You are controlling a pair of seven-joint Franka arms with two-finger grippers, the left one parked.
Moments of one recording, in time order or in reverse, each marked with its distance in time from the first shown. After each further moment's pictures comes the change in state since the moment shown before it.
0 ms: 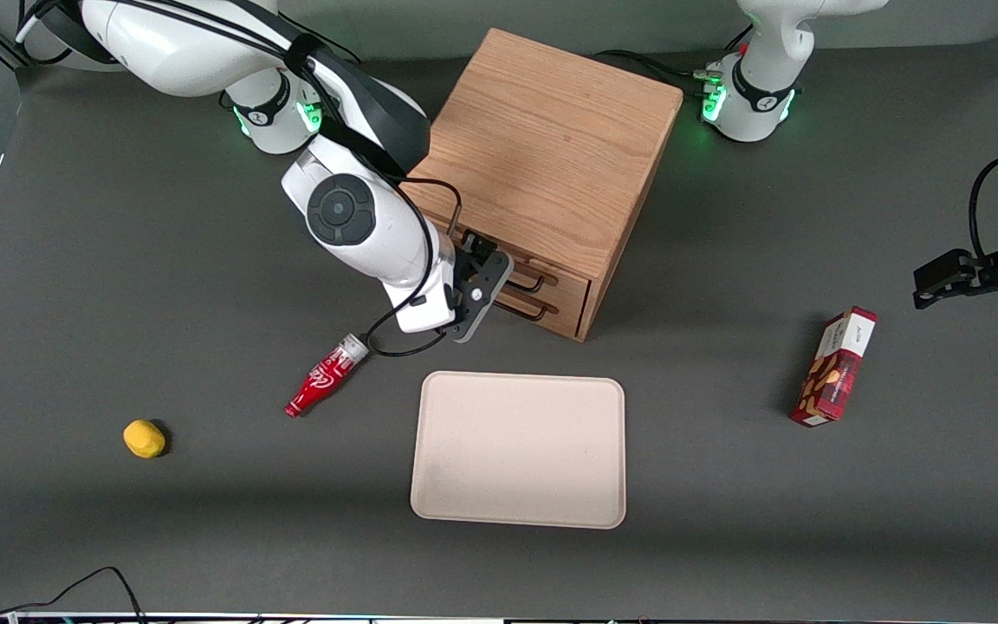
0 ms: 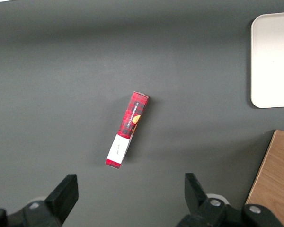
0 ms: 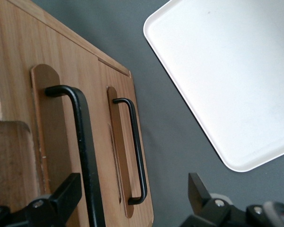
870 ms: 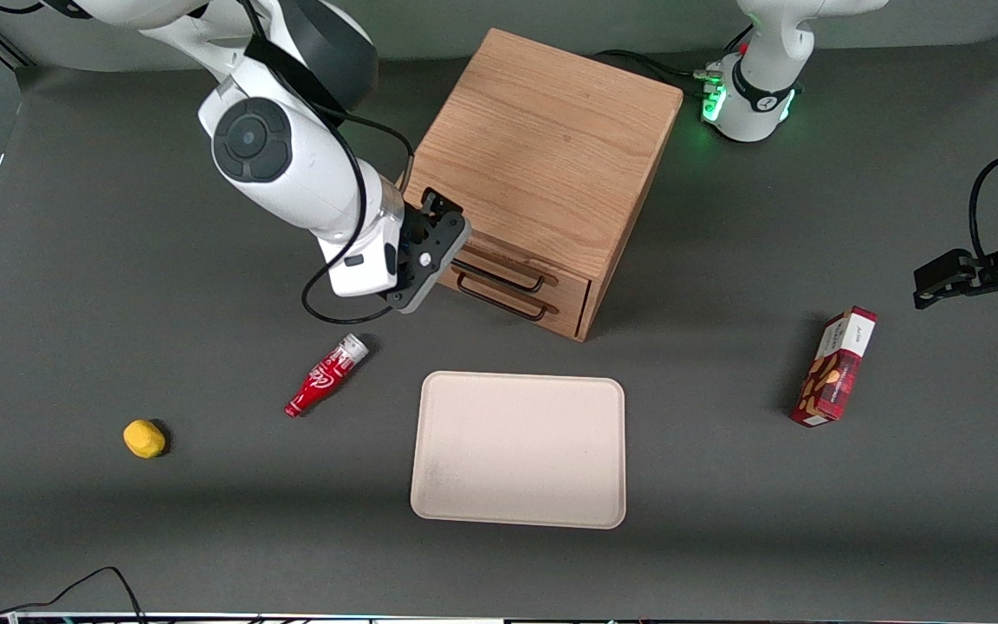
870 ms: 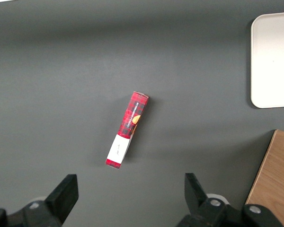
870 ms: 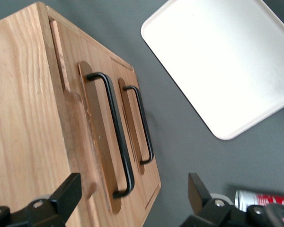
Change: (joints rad) arm -0.056 -0.142 0.002 0.045 0.099 -0.161 0.010
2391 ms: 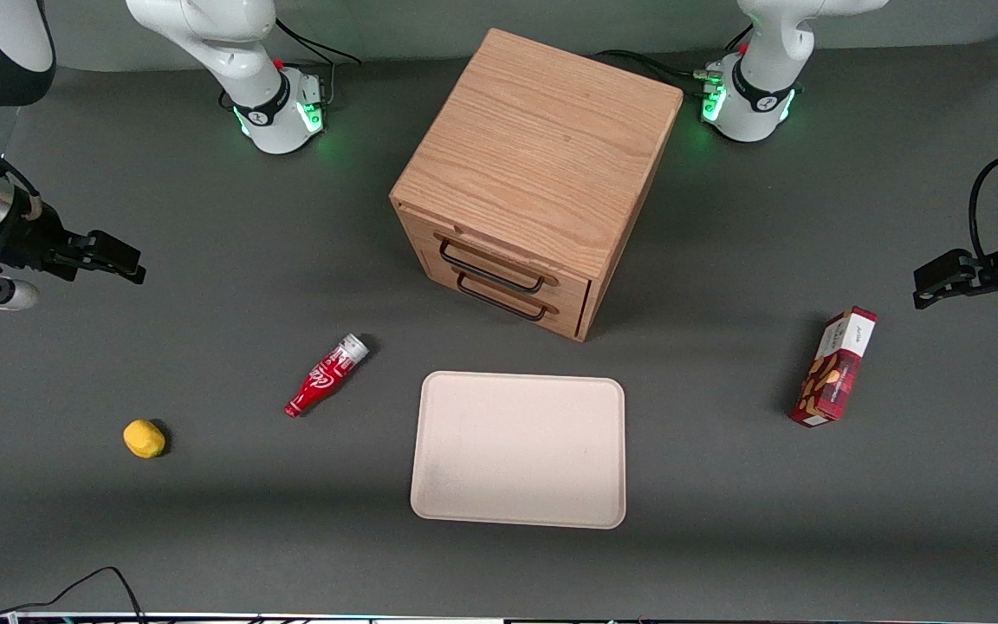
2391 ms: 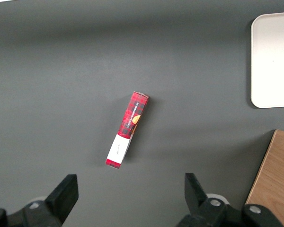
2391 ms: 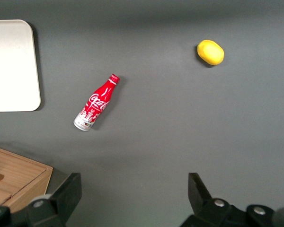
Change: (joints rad) arm -0.209 -0.438 -0.497 -0.218 0.007 -0.211 0.330
